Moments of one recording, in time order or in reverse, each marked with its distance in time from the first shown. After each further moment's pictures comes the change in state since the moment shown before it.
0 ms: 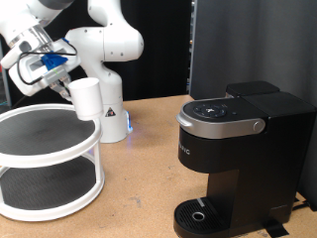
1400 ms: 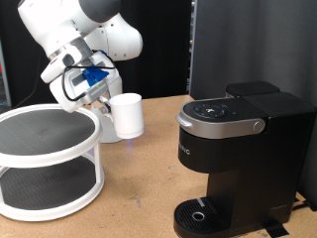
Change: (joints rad) arm 0.229 0.151 0.153 0.004 0.246 0.272 0.079
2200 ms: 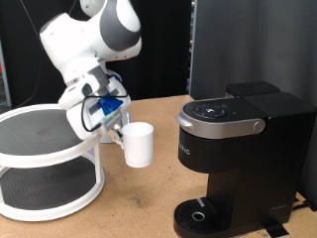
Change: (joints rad) arm 0.144 0.199 0.006 -0.015 0.172 0.231 -0.116
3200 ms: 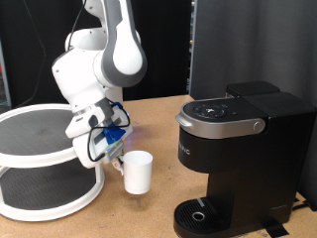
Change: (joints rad) arm 0.104 0.267 0.001 0.019 0.521 0.139 -0.474
